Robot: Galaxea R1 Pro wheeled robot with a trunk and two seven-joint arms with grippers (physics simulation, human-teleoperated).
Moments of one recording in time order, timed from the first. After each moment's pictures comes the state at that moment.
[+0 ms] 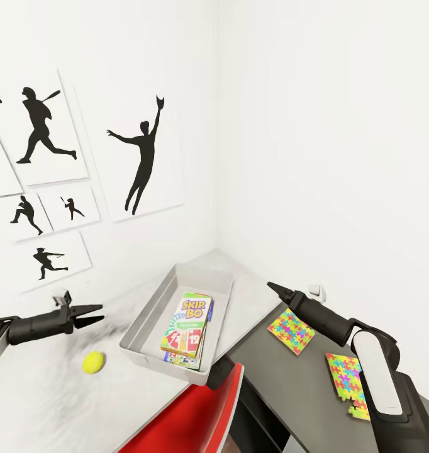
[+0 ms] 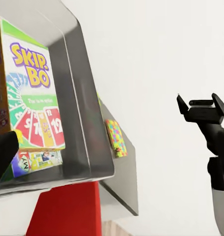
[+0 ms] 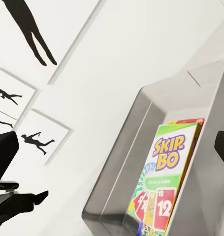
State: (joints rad) left arm -0.80 0.54 0.08 -0.47 0.18 0.77 -1.57; right arm -0.38 -0.04 -0.20 -1.56 -0.82 0.89 0.33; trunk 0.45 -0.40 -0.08
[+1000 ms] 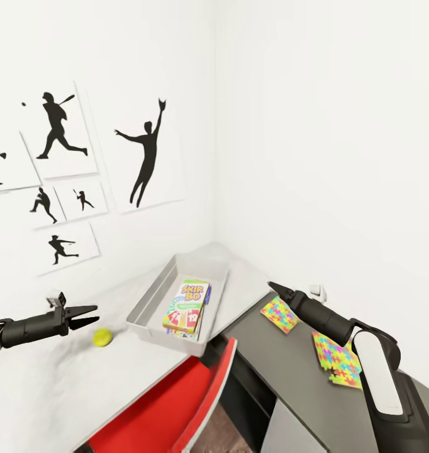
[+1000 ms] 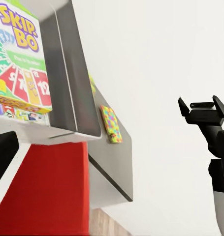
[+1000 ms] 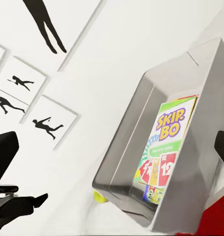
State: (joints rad) left arm -0.79 0.56 0.09 -0.47 0.20 0.77 -1.57; right arm -0.38 -0.04 -0.21 -1.56 -0.83 0.89 0.33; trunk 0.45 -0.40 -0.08
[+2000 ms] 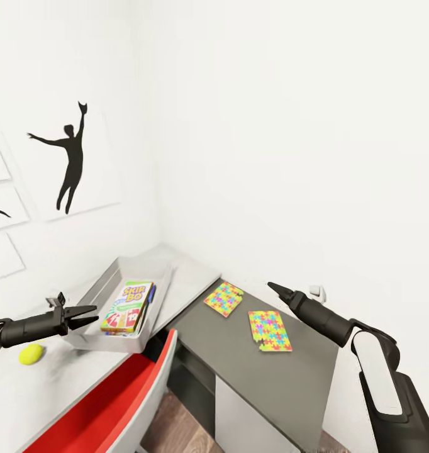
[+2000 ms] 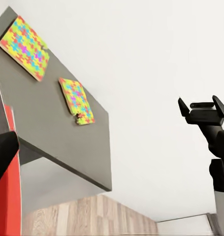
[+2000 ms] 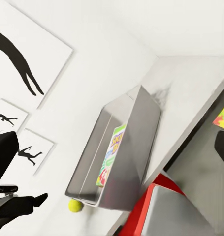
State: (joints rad) left arm -0.79 0.56 0.09 -0.47 0.20 0.76 -1.57; right arm -0.38 -0.04 -0.21 -1.56 -0.83 0.89 0.33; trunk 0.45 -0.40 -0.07
